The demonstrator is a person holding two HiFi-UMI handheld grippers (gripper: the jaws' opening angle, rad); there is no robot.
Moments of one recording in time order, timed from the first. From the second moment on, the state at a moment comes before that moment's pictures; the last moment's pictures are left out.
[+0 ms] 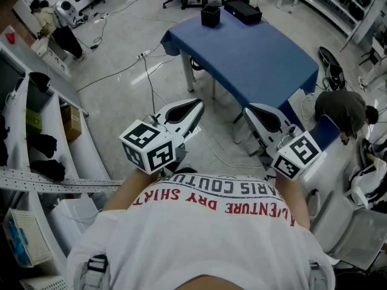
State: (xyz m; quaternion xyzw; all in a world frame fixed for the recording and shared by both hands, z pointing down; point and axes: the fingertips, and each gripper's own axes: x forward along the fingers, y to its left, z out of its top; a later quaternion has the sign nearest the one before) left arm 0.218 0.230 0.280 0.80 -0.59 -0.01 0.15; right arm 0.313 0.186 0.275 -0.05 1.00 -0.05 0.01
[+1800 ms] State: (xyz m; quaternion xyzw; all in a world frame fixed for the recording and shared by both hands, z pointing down) left arm -0.025 0.038 0.311 0.81 -0.56 -0.01 0.20; right arm 0.084 -0.018 0.298 -0.15 0.99 -0.07 -0.02
